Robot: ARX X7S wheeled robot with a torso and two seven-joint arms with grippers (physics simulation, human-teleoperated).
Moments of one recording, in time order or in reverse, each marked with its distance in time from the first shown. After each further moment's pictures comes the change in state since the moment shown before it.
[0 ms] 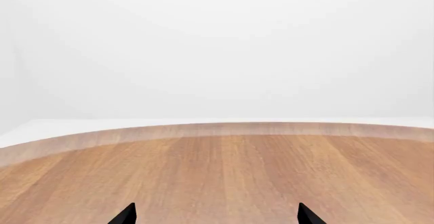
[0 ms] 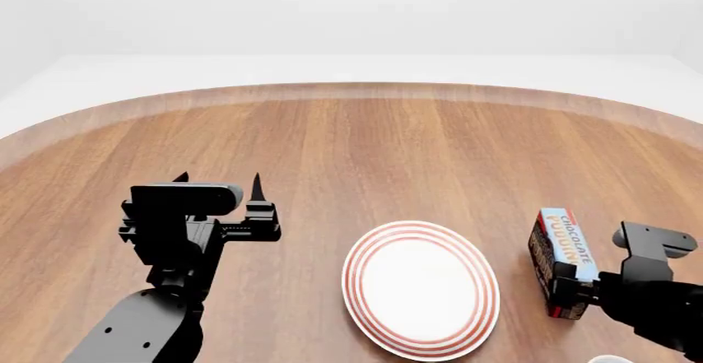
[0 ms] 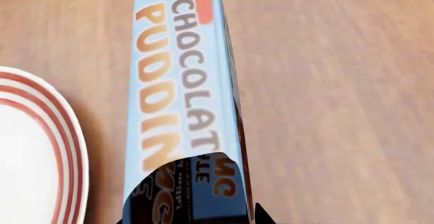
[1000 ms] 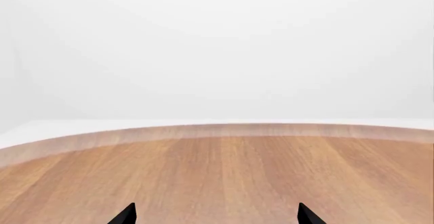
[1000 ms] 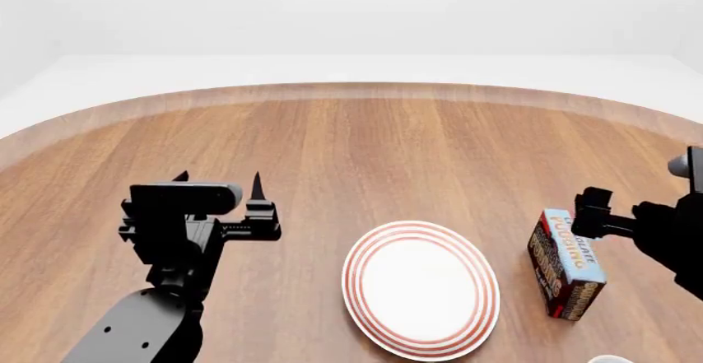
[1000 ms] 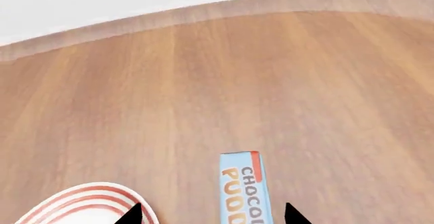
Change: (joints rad) left arm -0.004 -0.012 0.010 0.005 -0.019 0.002 -0.016; right arm -0.080 0.143 0.250 -0.501 0.228 0.066 0.179
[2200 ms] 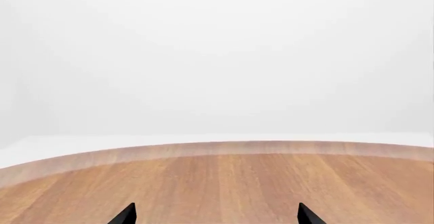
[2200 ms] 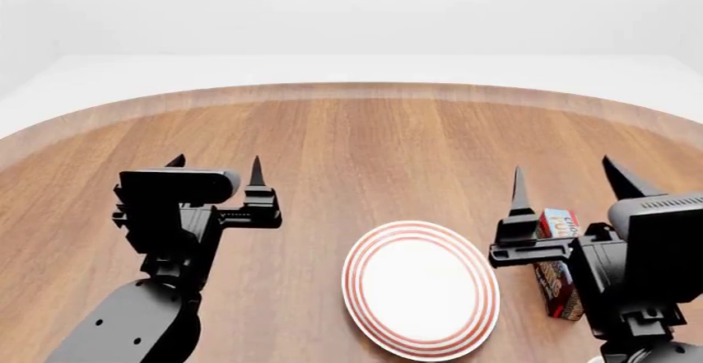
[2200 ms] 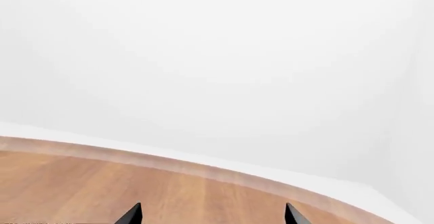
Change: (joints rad) left arm -0.039 -0.016 0.009 0.061 -0.030 -0.029 -0.033; right arm -0.475 -0.073 -0.003 -0.999 -0.338 -0.315 0.420
